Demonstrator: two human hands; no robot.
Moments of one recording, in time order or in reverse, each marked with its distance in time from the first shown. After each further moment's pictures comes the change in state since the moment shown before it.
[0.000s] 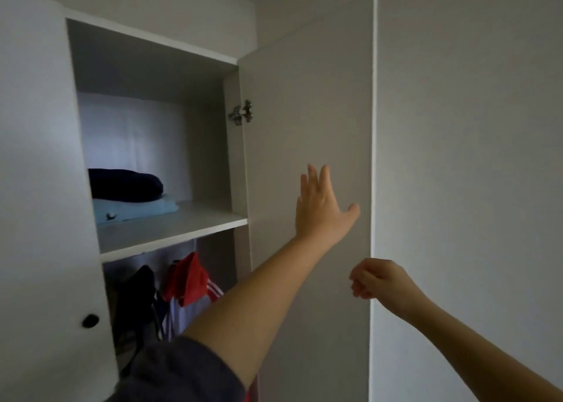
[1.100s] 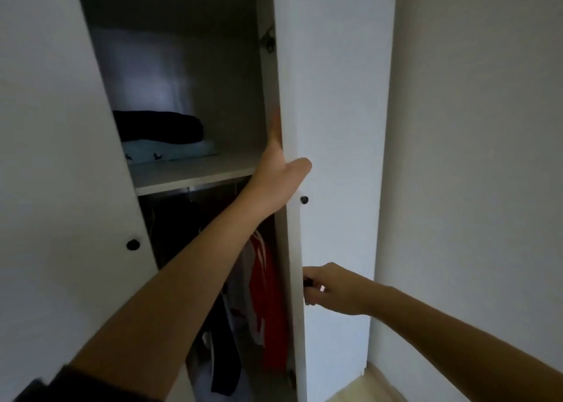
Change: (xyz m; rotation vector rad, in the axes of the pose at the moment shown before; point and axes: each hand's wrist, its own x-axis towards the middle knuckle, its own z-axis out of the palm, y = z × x) left_hand -0.031 -0.062 -0.042 -0.457 0.074 -0.137; right_hand 0.038 0.050 0.116 -0.258 -0.798 -0.482
